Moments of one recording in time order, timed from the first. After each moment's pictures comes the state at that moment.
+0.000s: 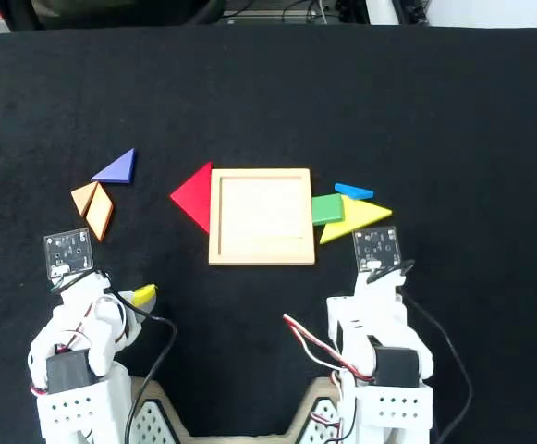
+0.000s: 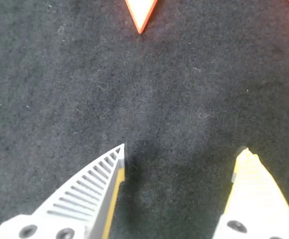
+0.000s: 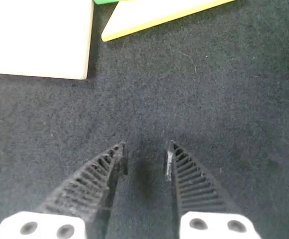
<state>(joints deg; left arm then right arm) -18.1 -103.9 96.2 72.7 -1.0 2.9 -103.6 96.7 73.6 5.6</state>
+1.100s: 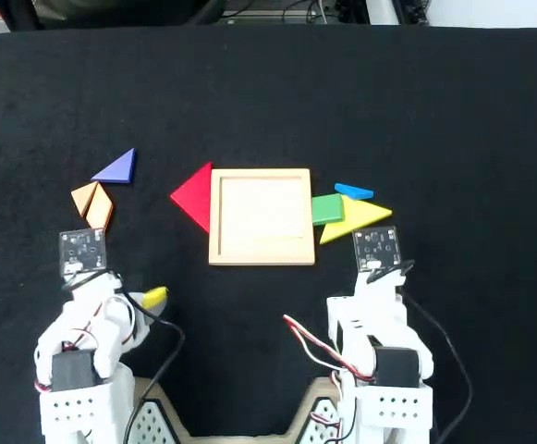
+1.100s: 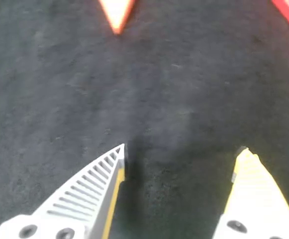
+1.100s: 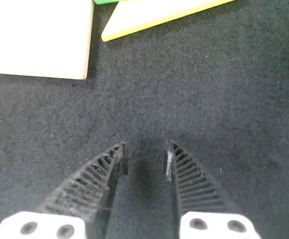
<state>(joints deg) -12.2 -103.9 96.2 72.7 -1.0 2.9 -103.6 96.7 73.6 5.6</state>
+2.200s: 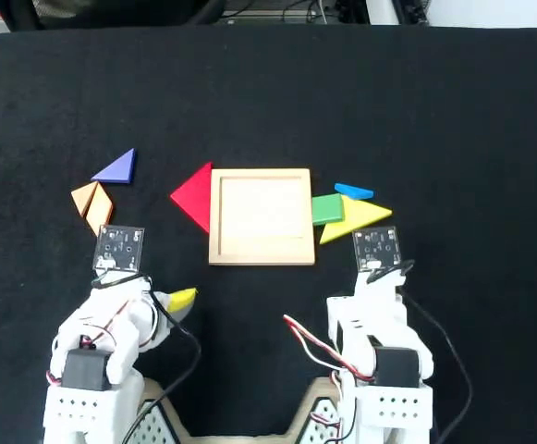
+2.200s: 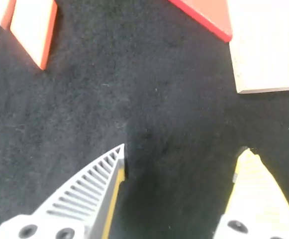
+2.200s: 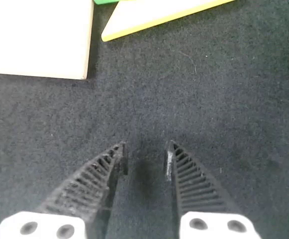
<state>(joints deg) 0.2 -103.9 96.2 68.5 -1.1 2.9 -103.6 96.7 73.6 5.6</state>
